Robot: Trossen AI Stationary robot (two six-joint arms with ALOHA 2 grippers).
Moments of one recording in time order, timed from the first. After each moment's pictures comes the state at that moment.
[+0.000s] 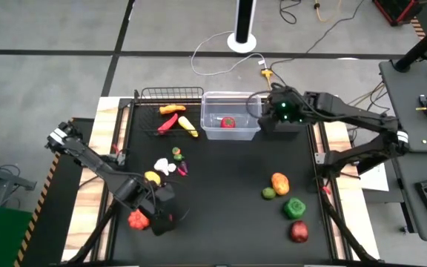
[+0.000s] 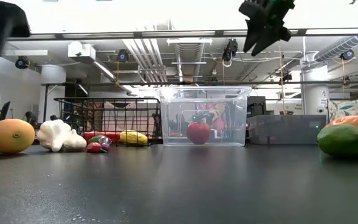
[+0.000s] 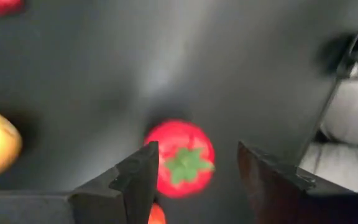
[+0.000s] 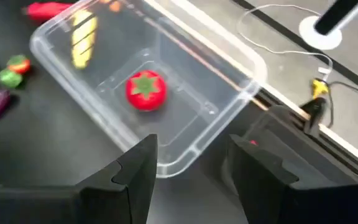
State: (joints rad) left arm -0.63 1.46 1.13 -0.91 -0.06 -1.14; right arm -0.35 1.25 1.30 -0.94 0.29 0.37
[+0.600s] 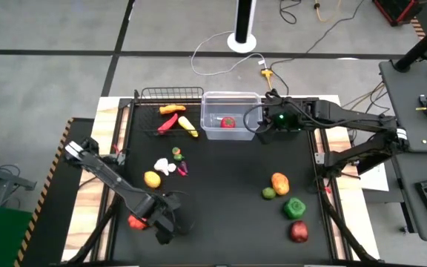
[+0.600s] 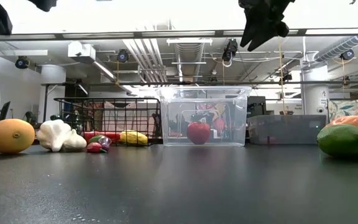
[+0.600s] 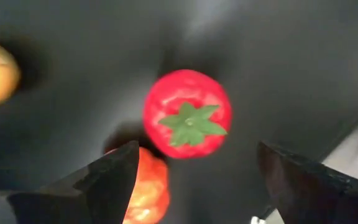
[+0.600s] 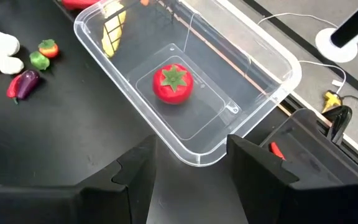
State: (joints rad) left arm -0.65 1.71 1.36 -1.17 0.05 -1.21; right arm -0.21 1.26 1.30 -0.94 0.32 0.39
